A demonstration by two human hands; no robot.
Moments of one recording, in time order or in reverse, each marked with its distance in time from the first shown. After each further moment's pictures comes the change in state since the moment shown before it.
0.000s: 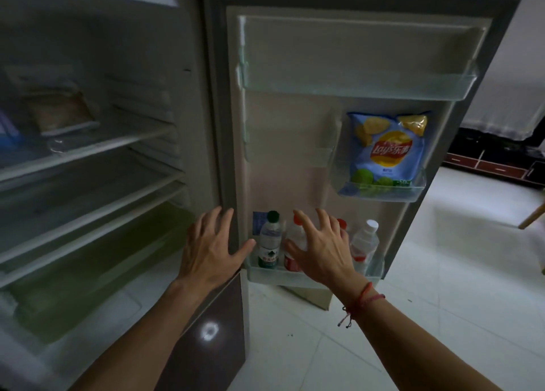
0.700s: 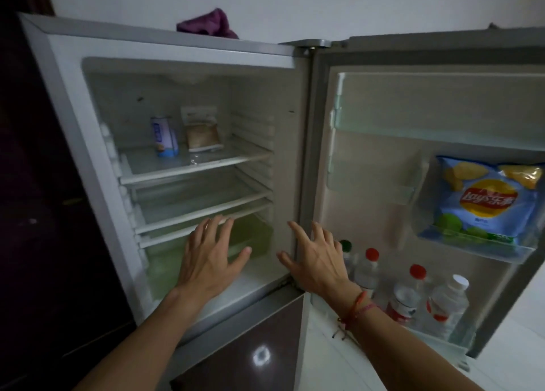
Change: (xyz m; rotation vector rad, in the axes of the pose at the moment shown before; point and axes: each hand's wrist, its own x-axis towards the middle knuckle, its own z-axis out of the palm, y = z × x) left_hand -0.083 -0.060 -0.095 0.251 0.211 -0.261; right_hand -0.002 -0.115 -0.006 0.083 -0.066 -0.383
